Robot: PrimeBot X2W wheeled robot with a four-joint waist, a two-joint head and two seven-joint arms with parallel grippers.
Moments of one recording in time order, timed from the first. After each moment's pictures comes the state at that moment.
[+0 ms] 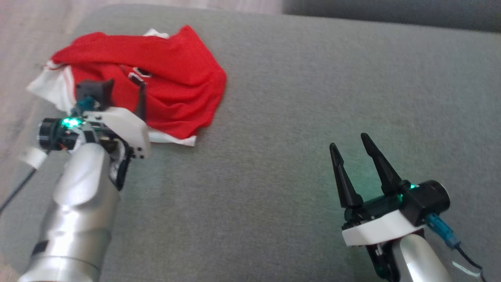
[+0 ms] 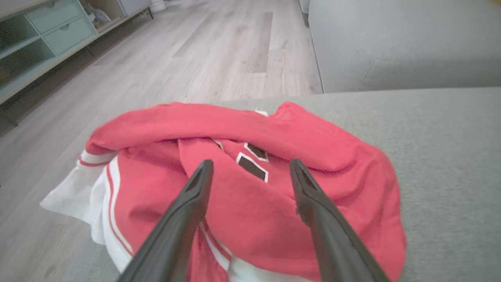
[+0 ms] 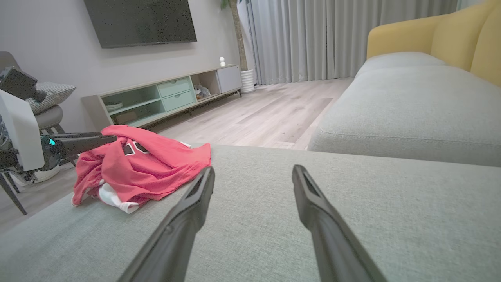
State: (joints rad) left arm -0.70 0.15 -0.20 0.78 -0.17 -0.06 0.07; right arm -0.06 -0.05 0.24 0.11 0.11 0.13 -0.25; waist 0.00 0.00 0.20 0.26
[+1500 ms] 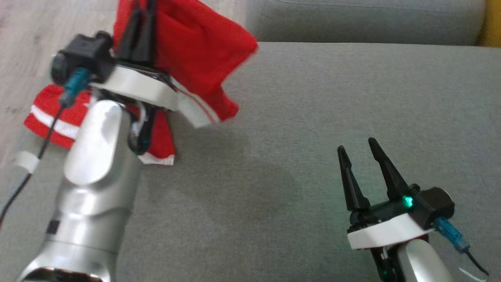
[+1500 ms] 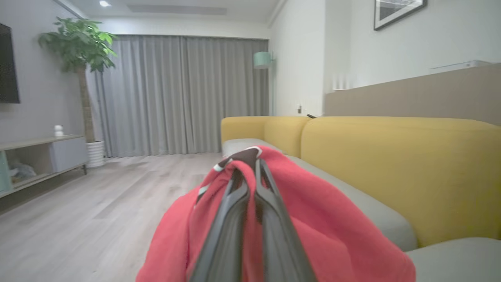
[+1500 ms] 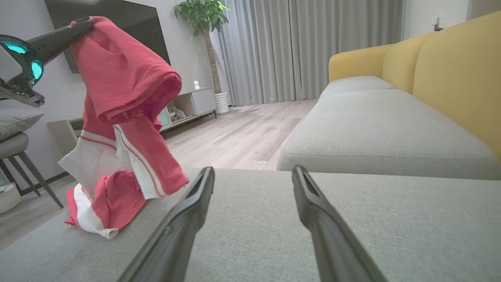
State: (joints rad) left arm -0.78 0.11 -0.28 0.52 -0.29 -0.12 -0.15; right arm -0.04 -0.05 0.22 0.11 0.16 0.13 -0.25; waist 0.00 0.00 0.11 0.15
